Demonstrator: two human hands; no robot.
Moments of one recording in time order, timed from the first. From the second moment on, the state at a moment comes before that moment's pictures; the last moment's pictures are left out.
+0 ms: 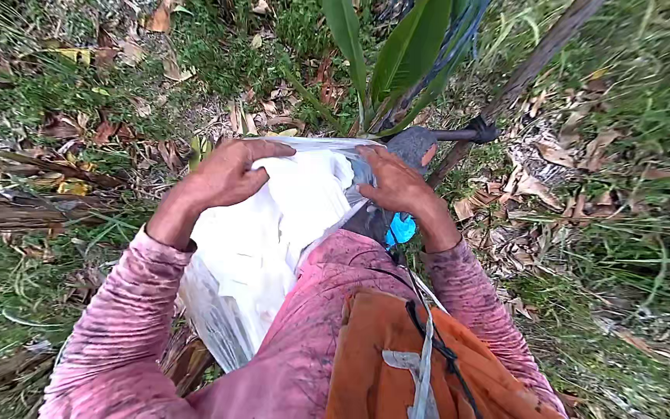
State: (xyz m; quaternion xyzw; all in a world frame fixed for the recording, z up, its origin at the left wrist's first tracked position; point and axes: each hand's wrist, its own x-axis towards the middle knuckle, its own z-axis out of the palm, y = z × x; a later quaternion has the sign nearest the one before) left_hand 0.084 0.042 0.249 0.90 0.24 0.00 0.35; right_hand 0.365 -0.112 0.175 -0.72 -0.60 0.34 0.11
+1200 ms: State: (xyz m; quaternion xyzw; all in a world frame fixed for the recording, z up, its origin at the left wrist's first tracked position) left_hand 0.291 -0.004 0.253 0.77 0.08 0.29 0.57; right_hand 0.441 -0.238 0.264 -0.66 -0.30 0.05 0.69
